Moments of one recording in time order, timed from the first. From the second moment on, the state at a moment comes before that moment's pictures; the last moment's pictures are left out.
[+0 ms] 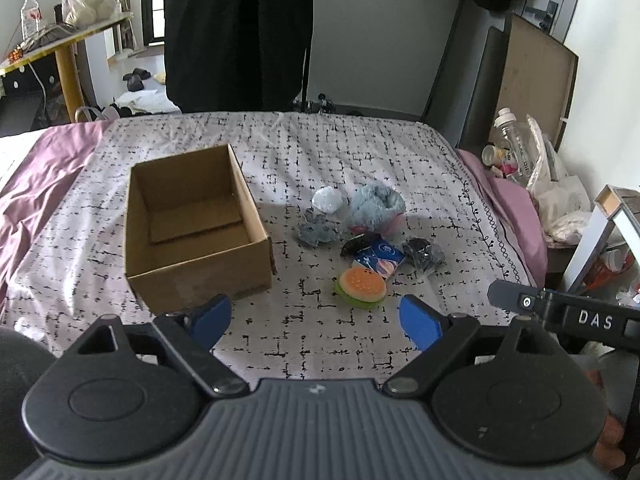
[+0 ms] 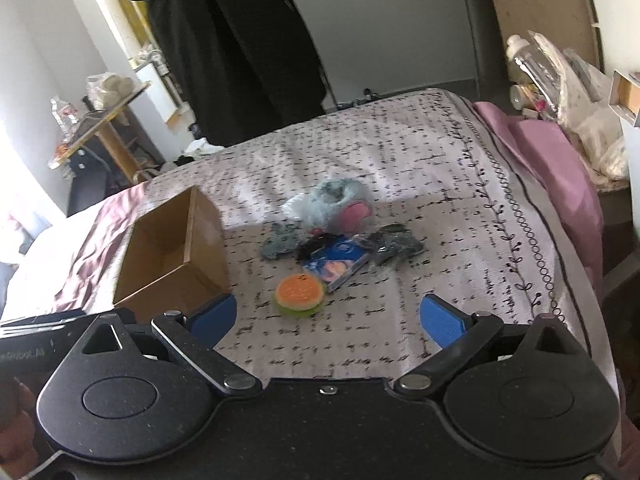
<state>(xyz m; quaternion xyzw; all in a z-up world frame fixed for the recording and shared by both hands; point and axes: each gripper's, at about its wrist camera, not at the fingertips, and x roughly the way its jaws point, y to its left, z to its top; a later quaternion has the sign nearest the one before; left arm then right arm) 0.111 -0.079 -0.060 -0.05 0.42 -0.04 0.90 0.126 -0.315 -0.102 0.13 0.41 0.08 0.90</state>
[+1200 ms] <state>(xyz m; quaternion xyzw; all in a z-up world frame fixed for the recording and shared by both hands) 0.247 -0.134 -0.179 -0.06 0.53 -0.06 0.84 0.243 -0.360 -0.228 0.32 0.47 0.05 0.82</state>
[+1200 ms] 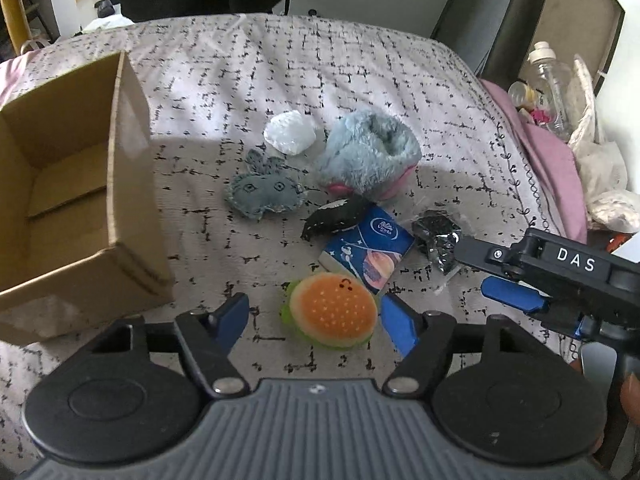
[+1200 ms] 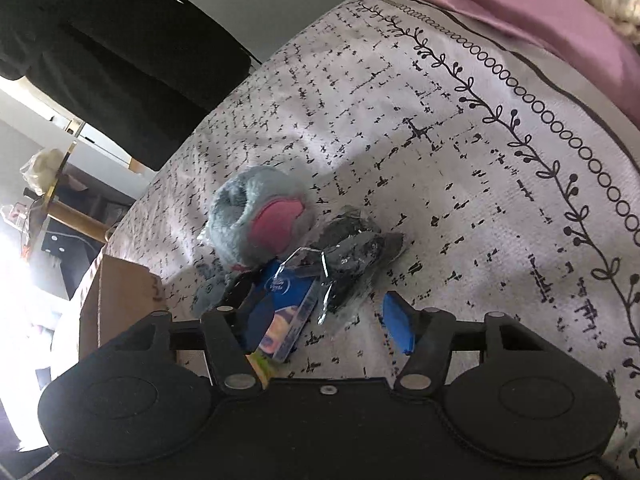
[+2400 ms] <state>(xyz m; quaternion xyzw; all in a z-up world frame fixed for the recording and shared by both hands) 0.241 -0.112 -0.152 -0.14 0.50 -0.10 0.85 0.232 -0.334 -0.191 0.30 0.45 0.06 0.84</state>
